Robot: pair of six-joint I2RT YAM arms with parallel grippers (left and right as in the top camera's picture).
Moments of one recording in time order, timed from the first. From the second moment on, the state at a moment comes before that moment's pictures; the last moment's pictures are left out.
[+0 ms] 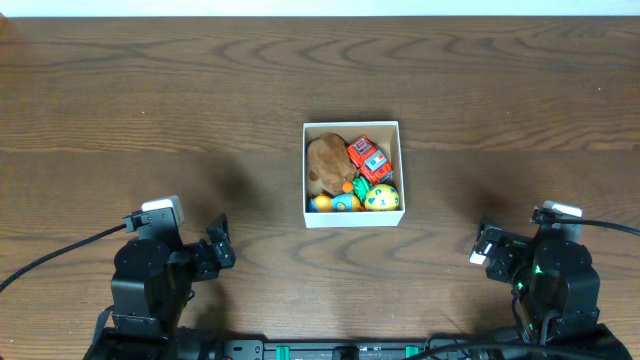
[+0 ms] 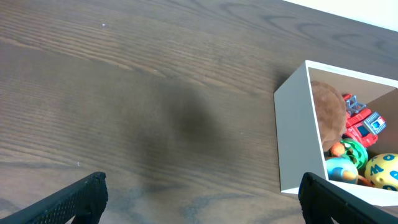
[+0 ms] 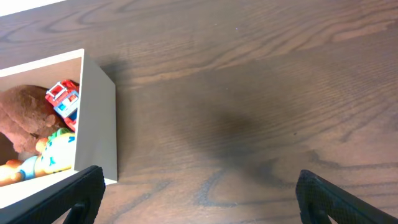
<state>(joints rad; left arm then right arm) -0.13 0.44 0.69 -0.87 -0.06 -0.30 0.21 0.45 0.71 -0.93 0.24 0.39</state>
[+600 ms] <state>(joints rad) -0.13 0.44 0.69 -0.87 -0.06 -0.30 0.18 0.13 0.40 -0.63 0.13 0.21</state>
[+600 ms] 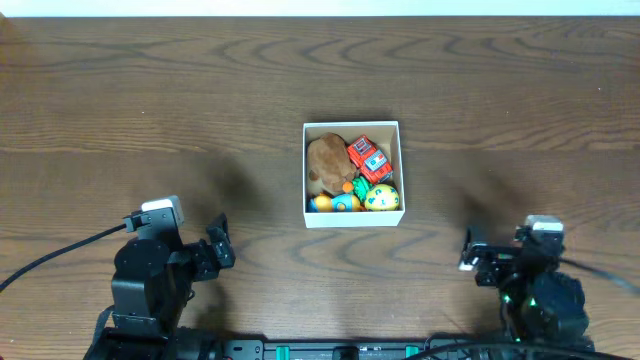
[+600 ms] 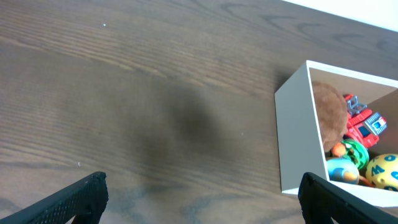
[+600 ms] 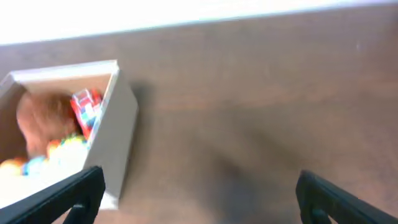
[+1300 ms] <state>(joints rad) -0.13 0.44 0.69 -0.87 -0.06 -0.30 0.09 0.01 0.01 -0.07 0.01 0.06</state>
